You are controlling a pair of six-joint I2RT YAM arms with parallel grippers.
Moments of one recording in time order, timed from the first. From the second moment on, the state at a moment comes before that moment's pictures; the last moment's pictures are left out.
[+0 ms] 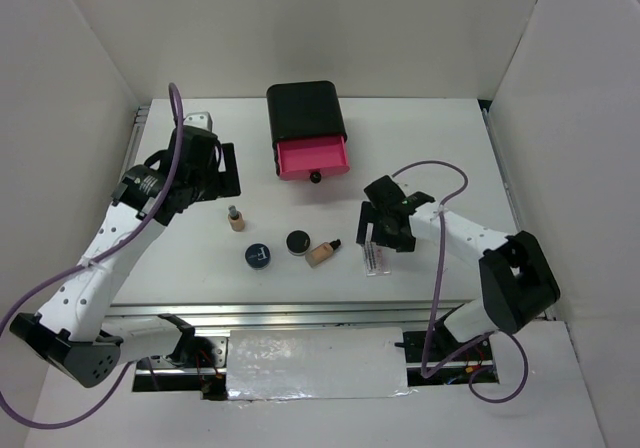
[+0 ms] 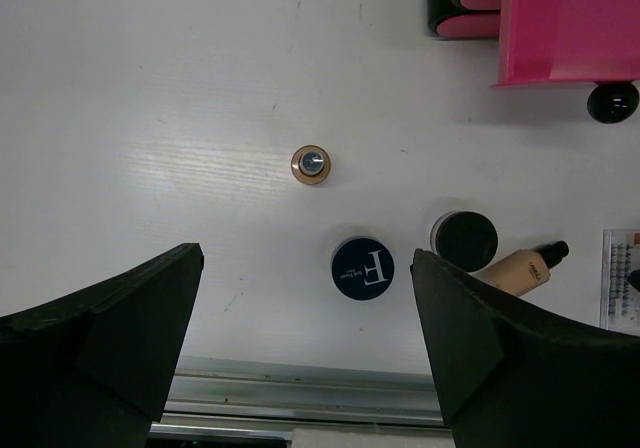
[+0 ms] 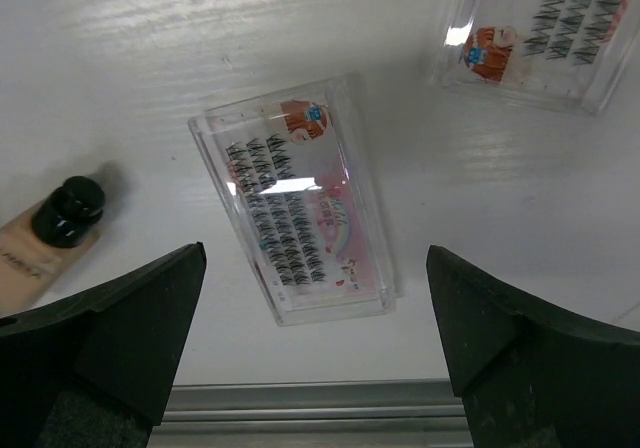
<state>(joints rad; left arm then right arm) -0.44 1.20 1.45 -1.03 -0.38 -0.45 0.53 1.42 0.89 -0.66 0.19 0.70</state>
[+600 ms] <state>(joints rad) -0.44 1.21 1.43 -1.03 -0.36 -0.45 0.55 1.61 0.90 -0.64 0.14 0.64</state>
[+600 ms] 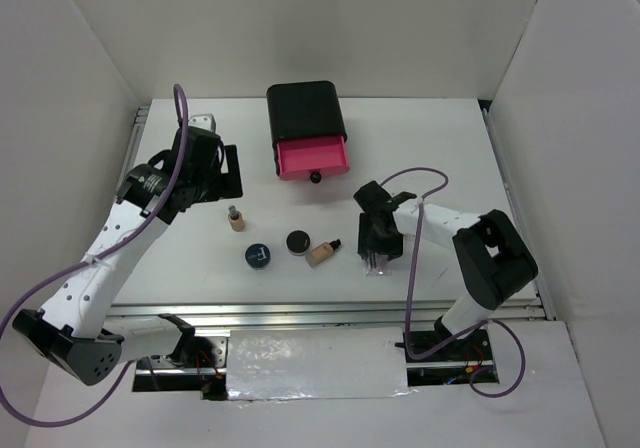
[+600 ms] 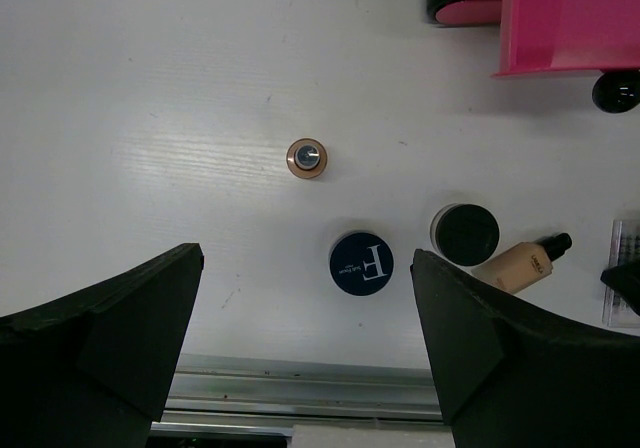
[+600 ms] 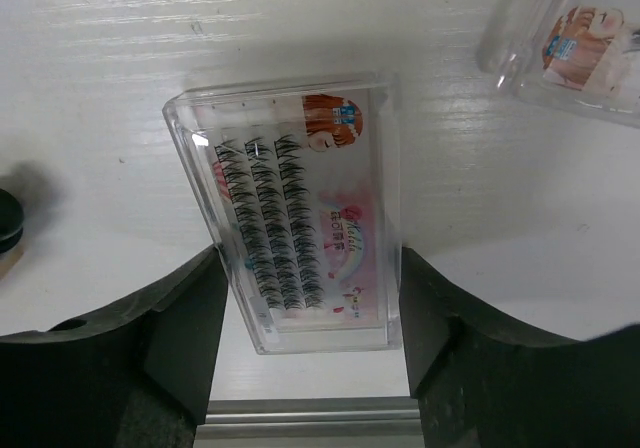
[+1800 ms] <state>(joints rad) -0.44 1.19 1.45 -1.06 -0.37 -0.45 0.64 1.83 1.63 -0.41 0.25 1.38</state>
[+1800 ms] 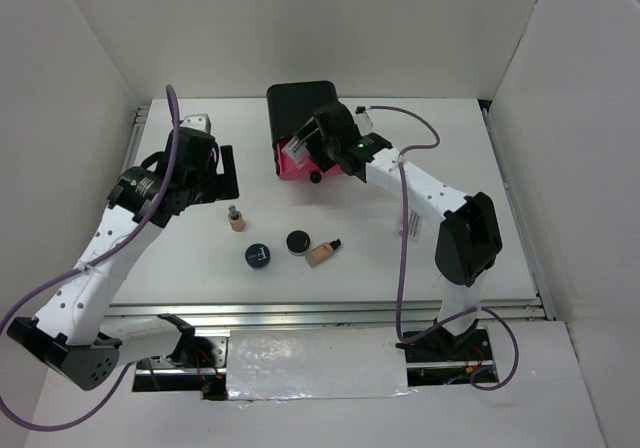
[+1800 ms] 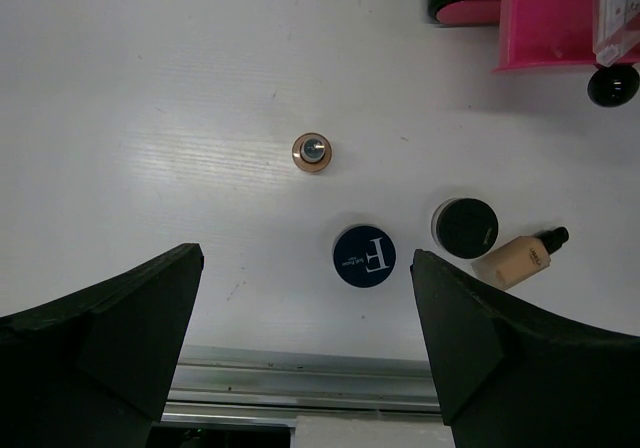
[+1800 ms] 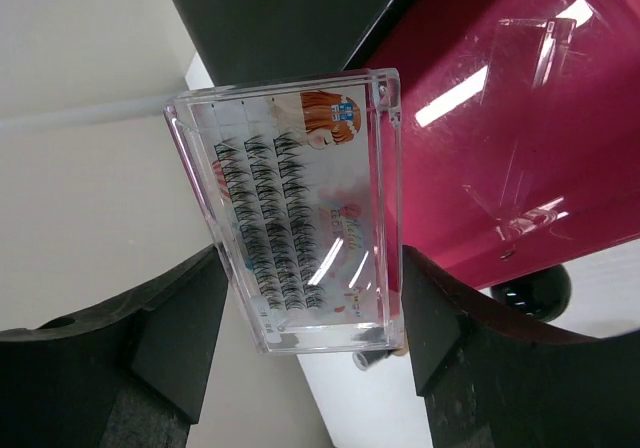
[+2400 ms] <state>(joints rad) -0.44 1.14 1.45 -1.08 -0.39 -0.42 0.65 1.89 1.75 -0.50 0.32 1.47</state>
